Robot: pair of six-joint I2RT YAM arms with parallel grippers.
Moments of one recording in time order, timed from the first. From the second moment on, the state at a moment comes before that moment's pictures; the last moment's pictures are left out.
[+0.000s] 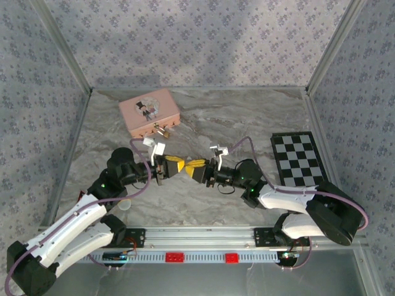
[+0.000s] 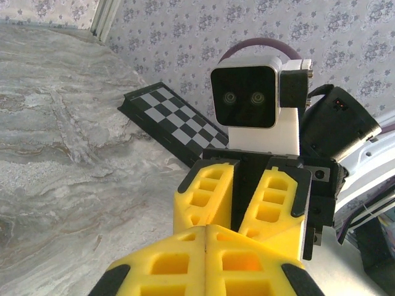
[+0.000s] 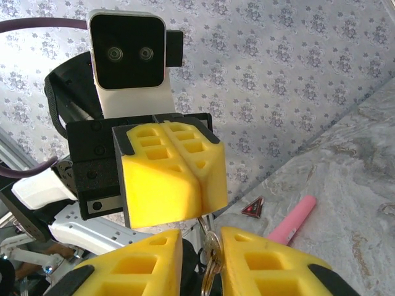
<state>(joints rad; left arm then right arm) -0.66 0.76 0.58 0.02 0.58 -0.51 0.90 1.29 0.41 1.10 -0.46 0.77</state>
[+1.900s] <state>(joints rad) -0.39 1.27 0.67 -0.08 -0.02 -0.67 0.89 0.76 0.30 0.33 -0.04 0.62</state>
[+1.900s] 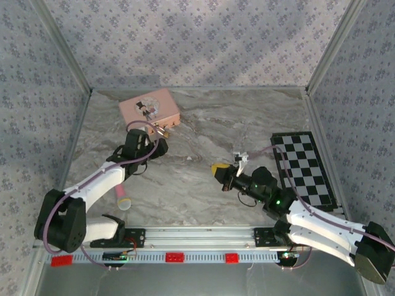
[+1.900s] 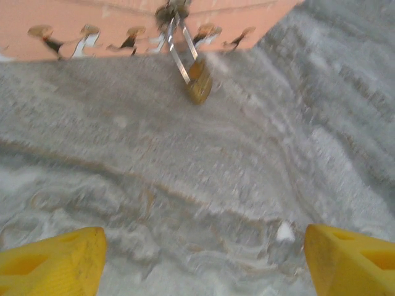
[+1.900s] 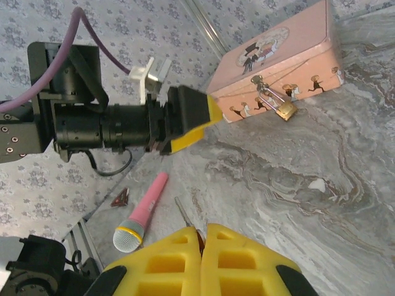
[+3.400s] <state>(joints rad) -0.37 1.95 0.84 0.60 -0.12 -0.97 0.87 0.43 0.15 0.23 -0.05 0.67</state>
